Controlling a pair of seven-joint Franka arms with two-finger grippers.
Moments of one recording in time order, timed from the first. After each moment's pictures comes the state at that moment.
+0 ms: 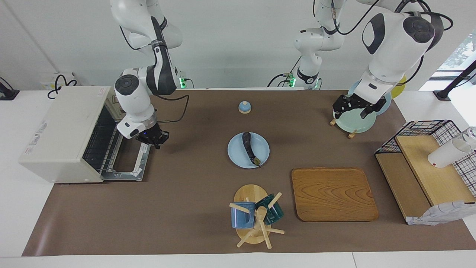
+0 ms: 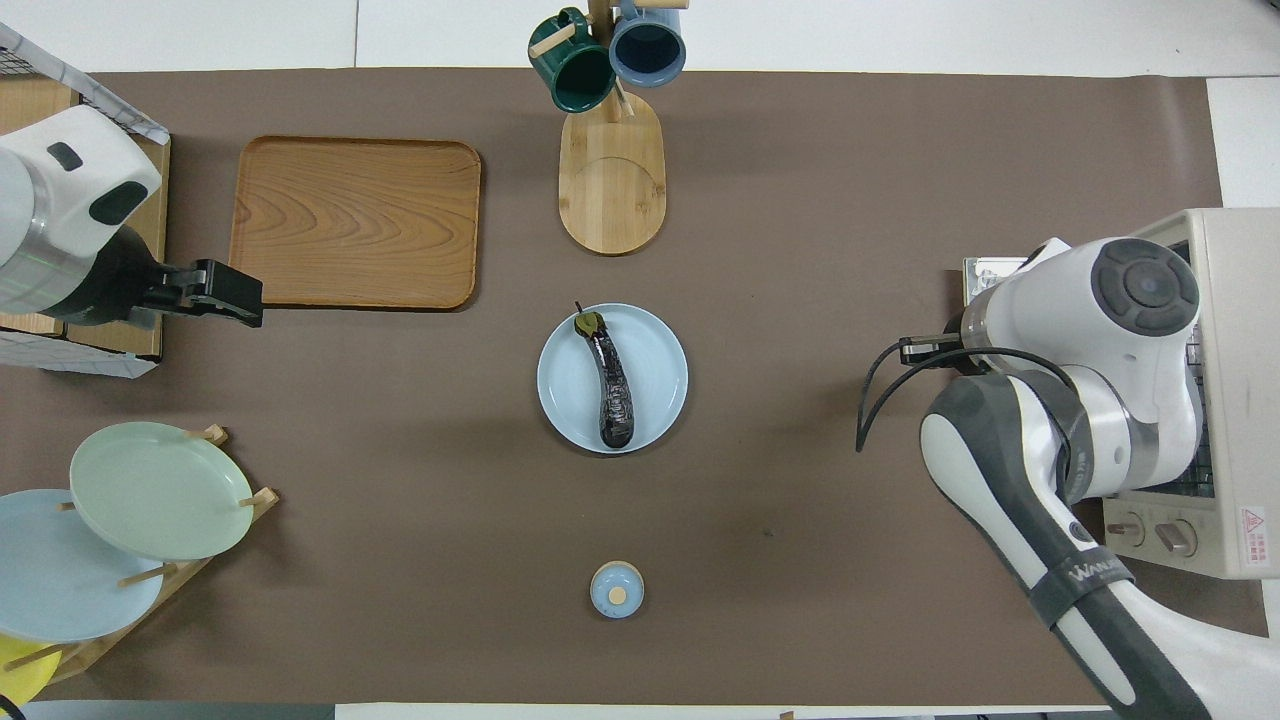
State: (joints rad) left arm -0.04 0.02 -0.12 -1.66 -0.02 1.61 -0.09; right arm 0.22 0.08 -0.06 -2.12 0.00 2.17 0.16
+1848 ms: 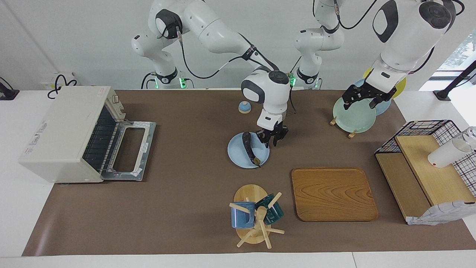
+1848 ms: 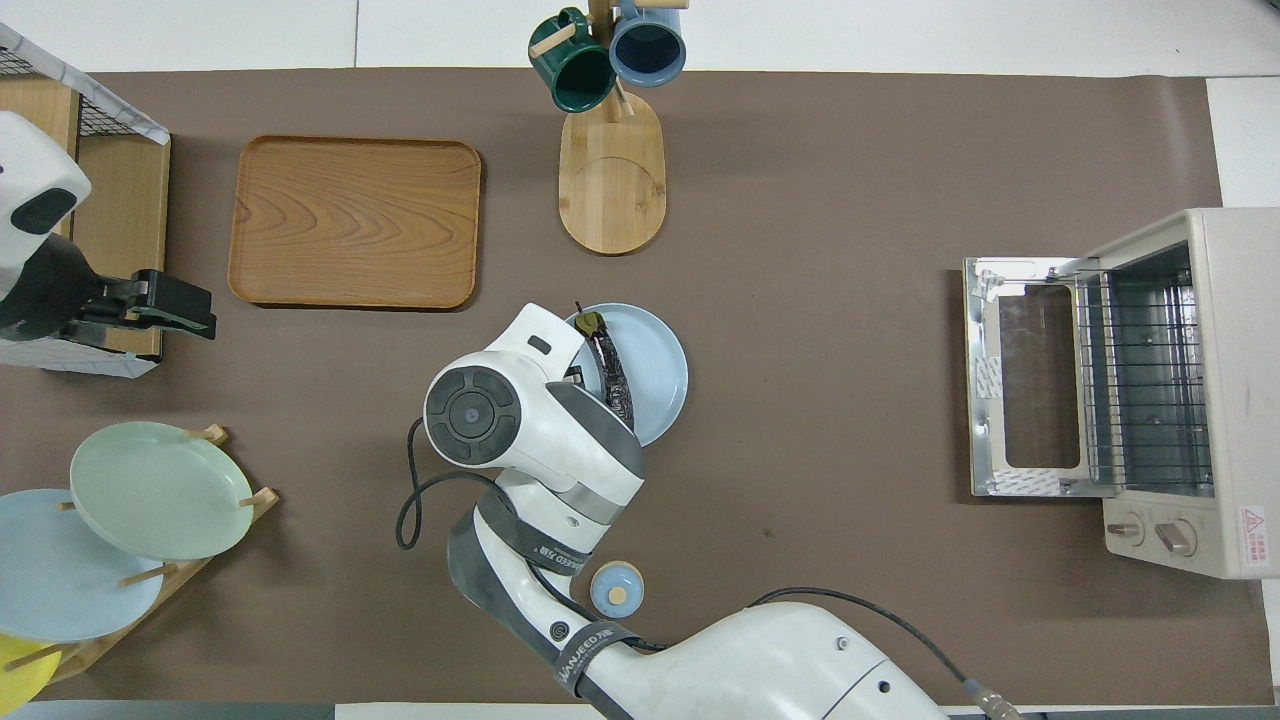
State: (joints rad) left arm -0.03 0.00 -0.08 -1.65 -0.02 1.57 -0.07; right arm 0.80 0.63 0.02 -1.49 -0.16 2.25 0.70
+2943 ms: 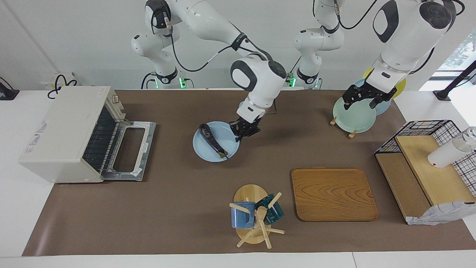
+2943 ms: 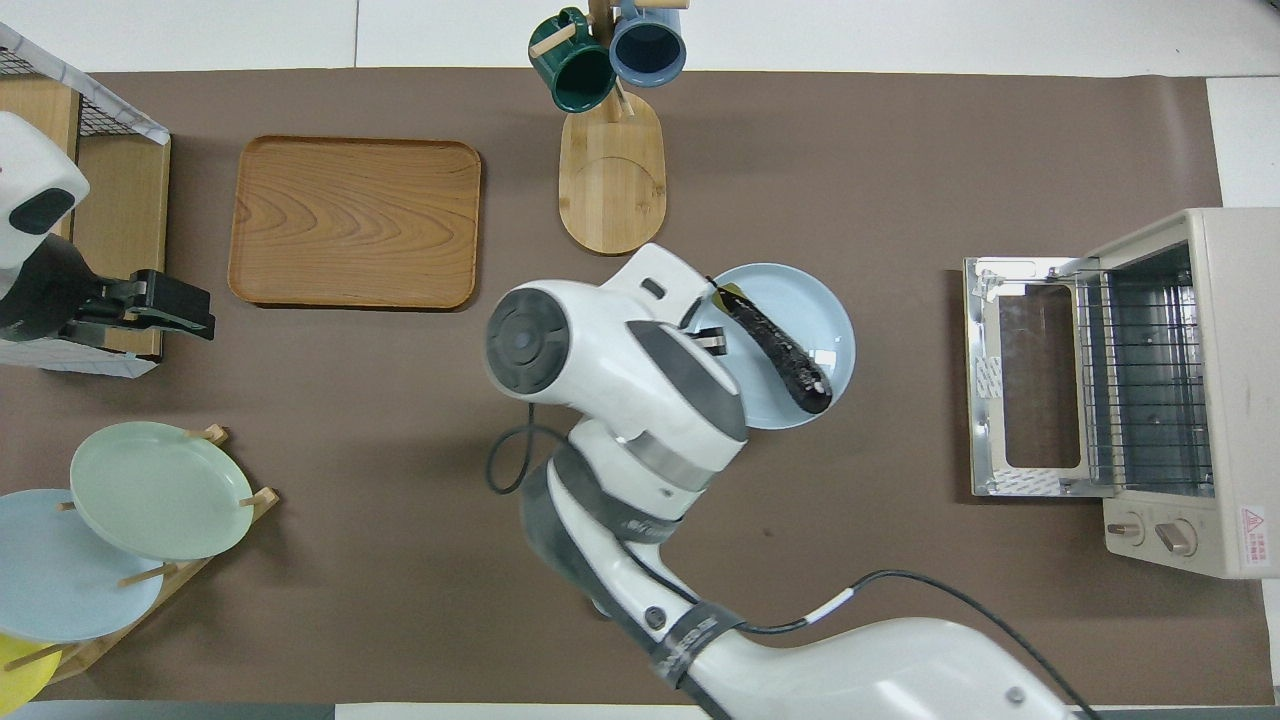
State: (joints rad) left arm -0.03 0.00 -0.08 -1.65 -0.02 1.57 -0.07; right arm 0.67 0.44 -0.04 -1.55 -0.34 1.82 0.72
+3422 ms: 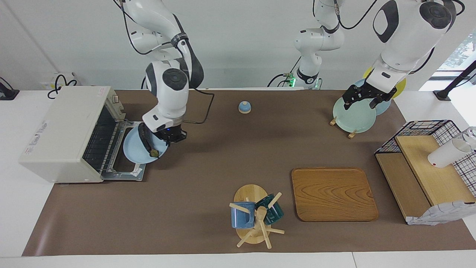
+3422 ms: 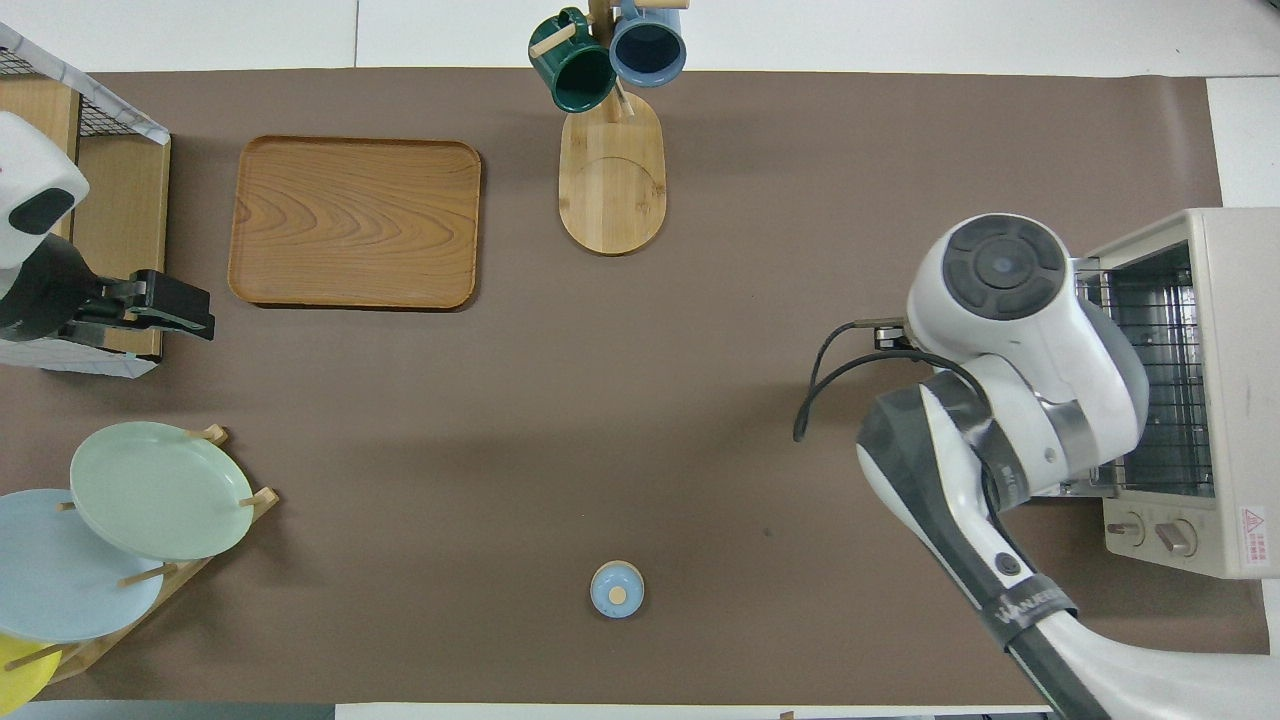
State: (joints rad) left arm -0.03 0.00 -0.08 -1.65 -0.02 1.57 -0.07; right arm 0.26 0.09 -0.04 -2.03 -0.29 2.02 0.44
